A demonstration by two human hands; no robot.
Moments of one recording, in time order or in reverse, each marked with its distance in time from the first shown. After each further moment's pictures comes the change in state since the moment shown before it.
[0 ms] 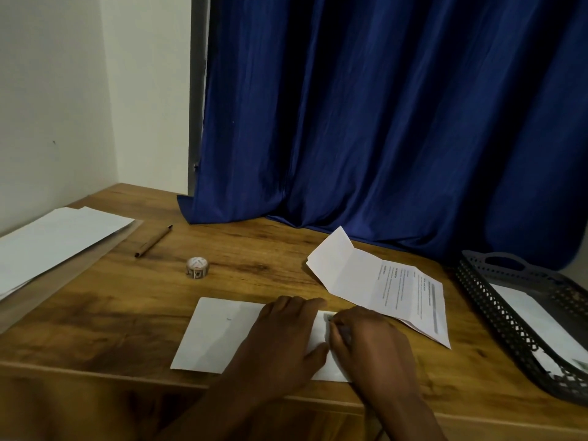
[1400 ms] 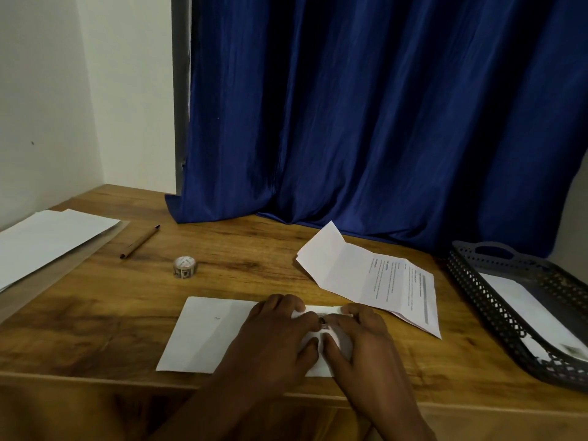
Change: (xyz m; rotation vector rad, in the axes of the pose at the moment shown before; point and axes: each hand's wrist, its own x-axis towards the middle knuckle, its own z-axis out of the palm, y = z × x) left_hand -0.004 0.004 -0.001 0.054 -0.047 0.038; right_hand -0.027 0.022 0.024 0.194 -0.057 0.118
